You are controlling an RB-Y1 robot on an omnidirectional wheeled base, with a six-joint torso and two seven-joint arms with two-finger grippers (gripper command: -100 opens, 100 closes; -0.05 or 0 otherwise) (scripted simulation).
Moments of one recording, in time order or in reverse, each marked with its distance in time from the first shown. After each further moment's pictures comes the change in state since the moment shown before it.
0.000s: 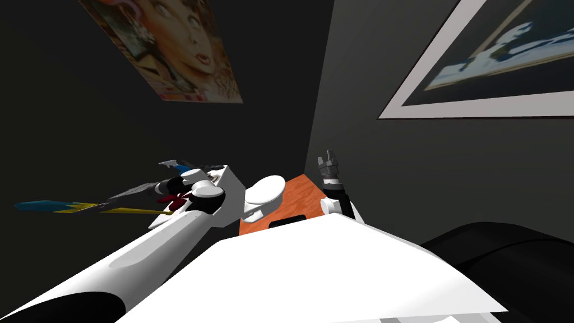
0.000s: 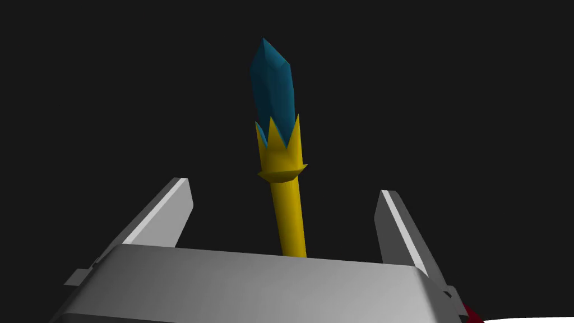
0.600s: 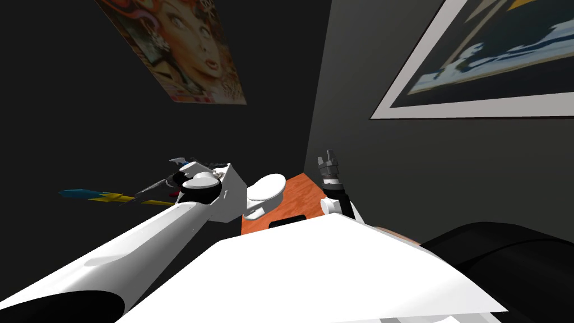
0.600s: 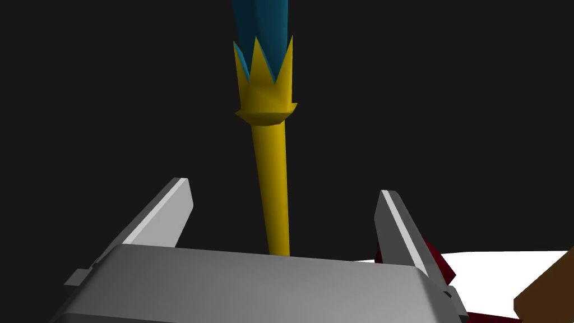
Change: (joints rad) left arm -0.146 0.030 0.097 0.094 0.153 -0.030 -0.042; right arm 0.000 0.000 0.000 0.000 0.000 0.000 0.000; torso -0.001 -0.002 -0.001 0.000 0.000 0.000
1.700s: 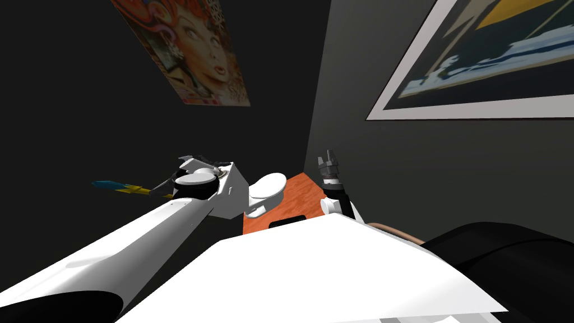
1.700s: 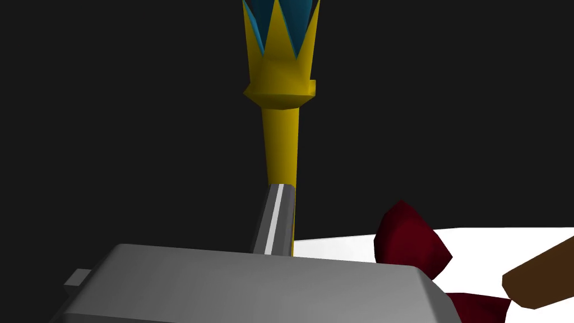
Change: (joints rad) left arm -0.069 0.021 0.047 0.057 0.081 -0.017 -0.016; right arm 0.000 0.000 0.000 0.000 0.000 0.000 0.000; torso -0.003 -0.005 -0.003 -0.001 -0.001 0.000
